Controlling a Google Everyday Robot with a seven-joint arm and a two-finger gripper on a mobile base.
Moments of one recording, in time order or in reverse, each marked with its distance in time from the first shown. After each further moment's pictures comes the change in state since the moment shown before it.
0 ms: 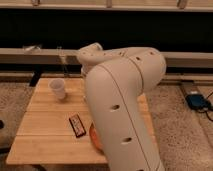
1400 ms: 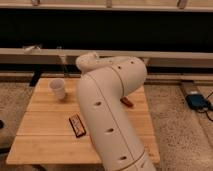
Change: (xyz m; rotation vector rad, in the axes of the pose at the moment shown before) arm 0.000 -0.005 0.077 -0.038 0.077 0.055
